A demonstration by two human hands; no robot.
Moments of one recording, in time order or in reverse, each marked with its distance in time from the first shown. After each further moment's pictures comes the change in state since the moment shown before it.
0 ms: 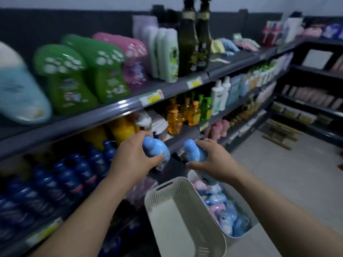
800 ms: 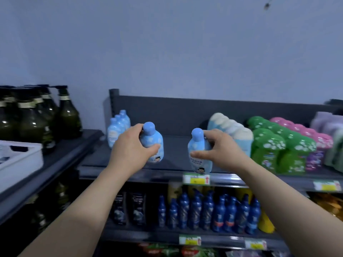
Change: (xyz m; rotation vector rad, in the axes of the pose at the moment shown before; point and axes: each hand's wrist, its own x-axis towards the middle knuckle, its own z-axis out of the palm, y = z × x) left_hand -0.162 -0.118 -0.411 0.218 0.703 -0.369; right_hand 0.021 -0.434 0.101 0.248 -0.211 -0.767
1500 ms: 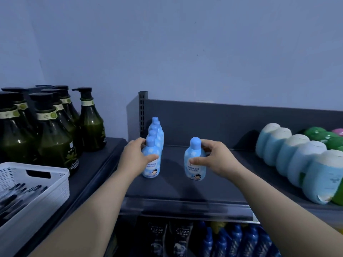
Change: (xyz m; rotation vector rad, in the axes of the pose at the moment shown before) left_hand 0.151 -0.209 -0.013 -0.013 -0.114 -0.151; right_hand 0.155 -0.035 0.162 0.242 -0.069 0.197
